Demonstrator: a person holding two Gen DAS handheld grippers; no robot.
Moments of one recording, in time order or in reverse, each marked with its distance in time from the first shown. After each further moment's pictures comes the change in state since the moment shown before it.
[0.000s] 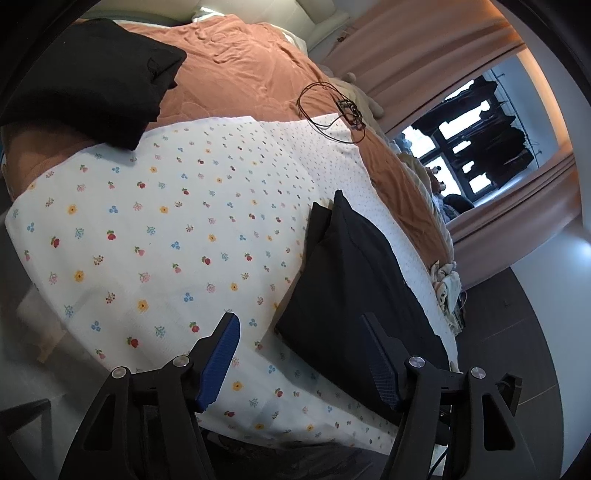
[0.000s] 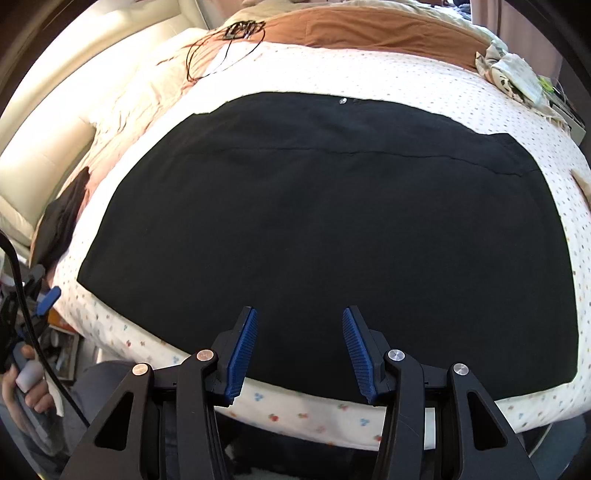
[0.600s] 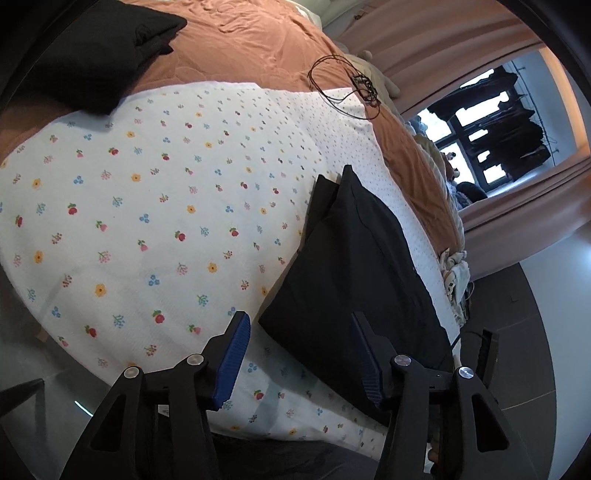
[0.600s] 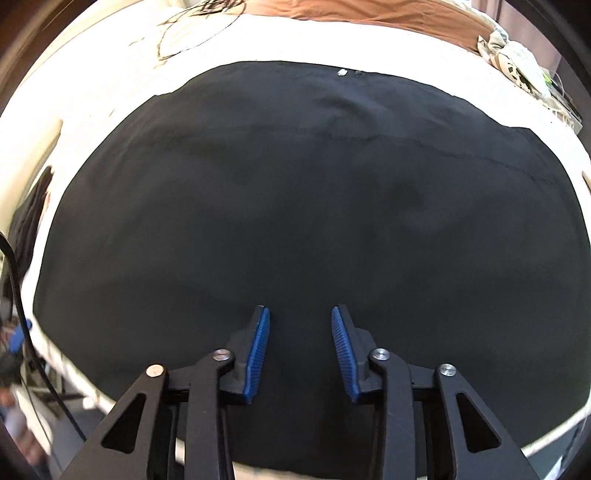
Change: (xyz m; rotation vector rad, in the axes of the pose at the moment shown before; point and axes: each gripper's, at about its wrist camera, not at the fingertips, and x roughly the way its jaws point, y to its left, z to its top) left arm 0.039 -0.012 0.000 -0.051 0.108 0.039; right arm 0.065 -0.004 0.054 0.040 0.070 -0.074
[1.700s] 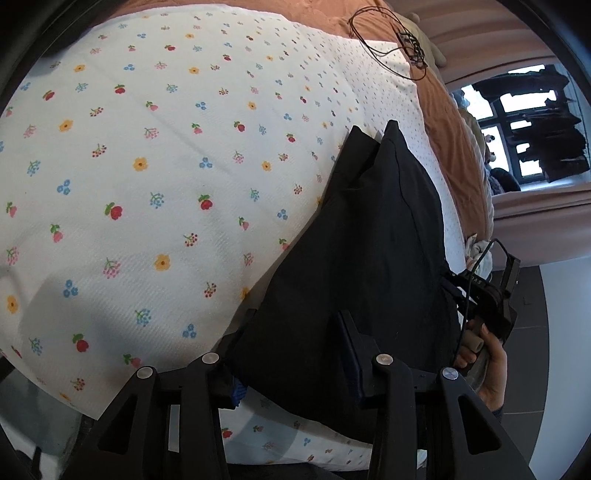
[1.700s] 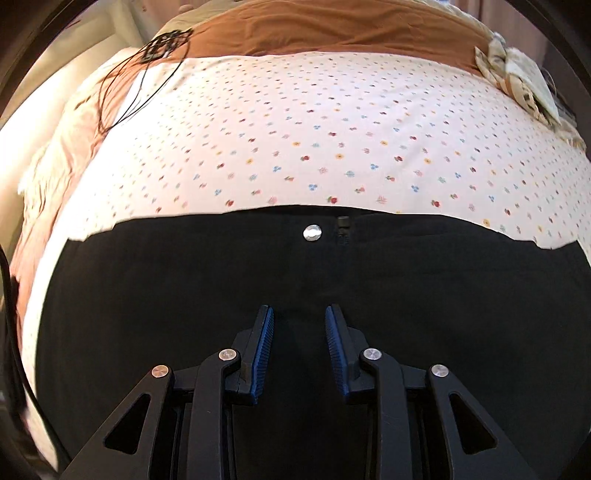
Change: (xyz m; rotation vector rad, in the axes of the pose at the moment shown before) left arm 0.061 -0.001 0.015 -0.123 0.209 0.069; right arm 0.054 -0.047 0.152 0.125 -0.082 -0.005
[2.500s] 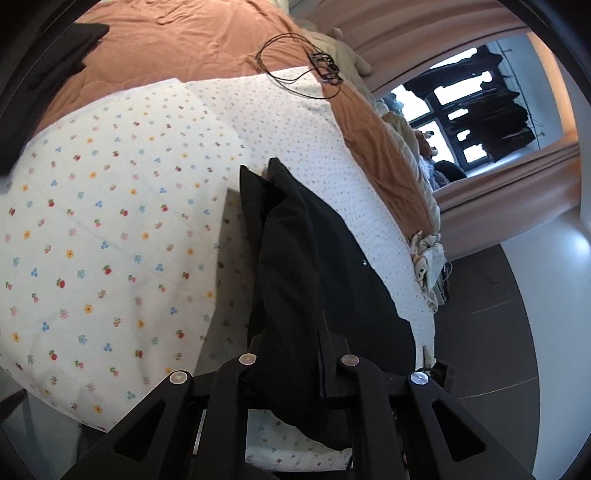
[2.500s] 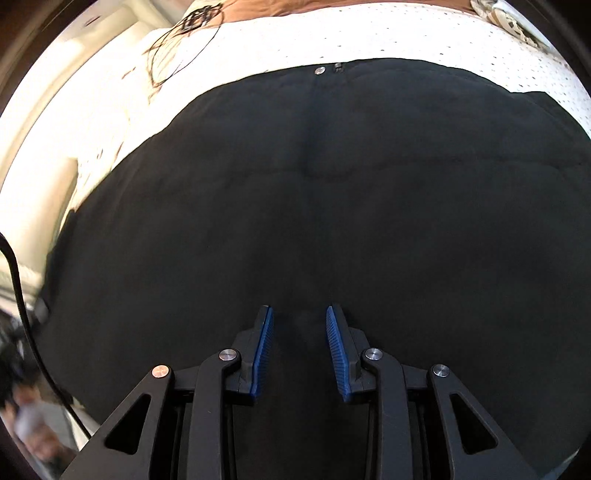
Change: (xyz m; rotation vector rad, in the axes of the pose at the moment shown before) left arm -0.059 -0.091 -0.011 0.194 -0.119 -0.147; right arm -0.064 -0.016 -0.147 -0.026 0.139 0.195
